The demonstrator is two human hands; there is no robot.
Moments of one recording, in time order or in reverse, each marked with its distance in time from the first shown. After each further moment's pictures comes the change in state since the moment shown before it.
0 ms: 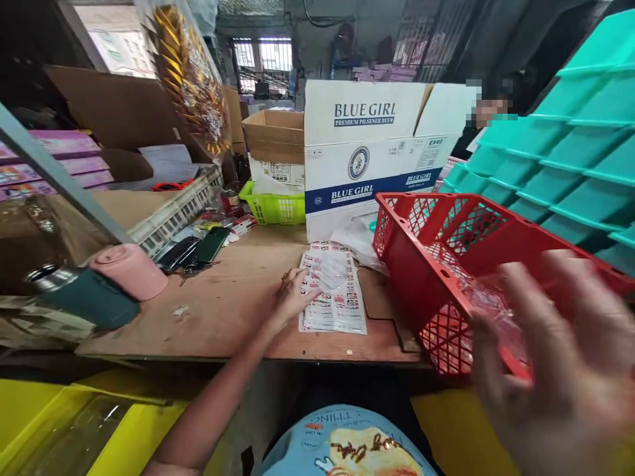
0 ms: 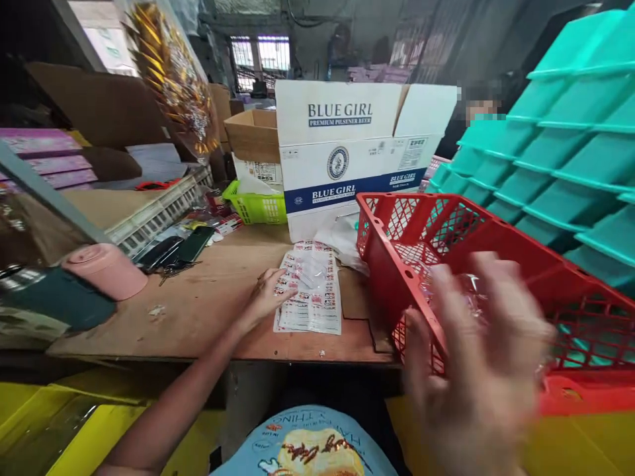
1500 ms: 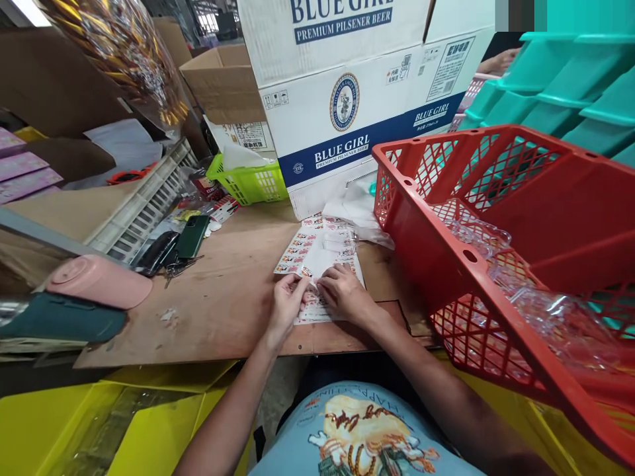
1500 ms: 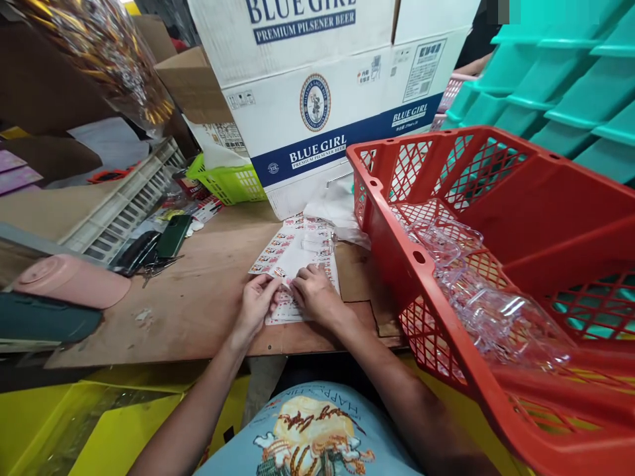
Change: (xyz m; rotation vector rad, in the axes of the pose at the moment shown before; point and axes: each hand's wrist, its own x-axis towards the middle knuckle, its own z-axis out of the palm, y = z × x) left_hand -0.027 0.025 0.024 -0.673 0.043 -0.517; right_hand -0.069 0.026 0.221 0.398 -0.698 -0.016
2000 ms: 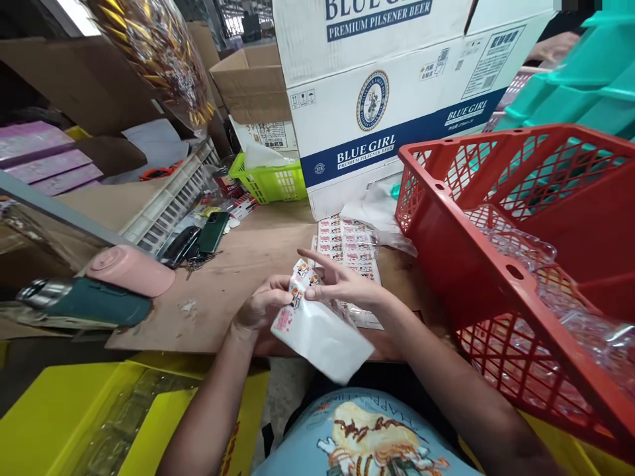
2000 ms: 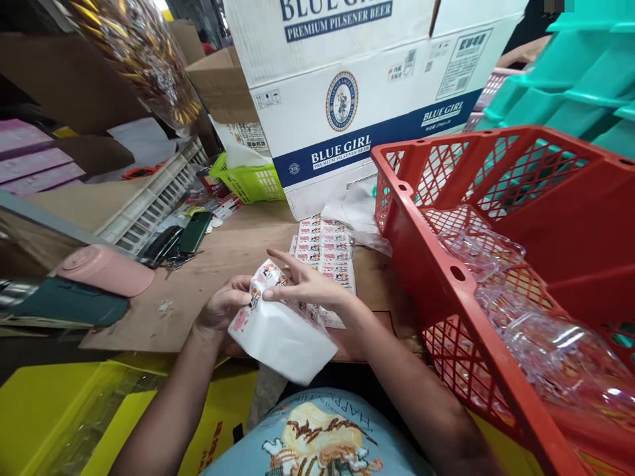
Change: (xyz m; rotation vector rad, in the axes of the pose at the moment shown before) left_hand -0.010 0.068 -0.057 -0.132 -0.361 -0.242; right_hand 0.057 -0.031 -0.020 1.128 -0.309 0.134
